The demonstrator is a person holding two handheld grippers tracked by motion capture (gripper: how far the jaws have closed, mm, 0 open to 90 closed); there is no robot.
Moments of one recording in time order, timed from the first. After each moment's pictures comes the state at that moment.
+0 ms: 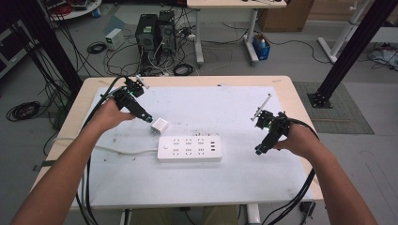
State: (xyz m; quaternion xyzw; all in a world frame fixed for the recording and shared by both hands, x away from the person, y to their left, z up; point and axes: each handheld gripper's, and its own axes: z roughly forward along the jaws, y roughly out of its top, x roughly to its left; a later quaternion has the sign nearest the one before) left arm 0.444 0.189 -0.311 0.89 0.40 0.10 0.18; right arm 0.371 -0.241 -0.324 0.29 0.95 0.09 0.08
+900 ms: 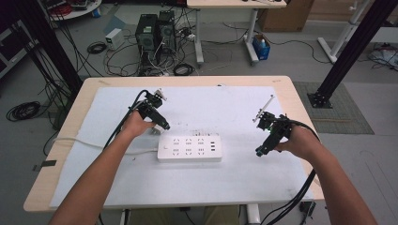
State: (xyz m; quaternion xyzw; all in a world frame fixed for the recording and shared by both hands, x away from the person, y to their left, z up) left arm 0.476 0.150 -0.395 0.88 0.44 0.08 0.16; right arm 0.369 -0.248 -0.328 0.30 0.95 0.10 0.06
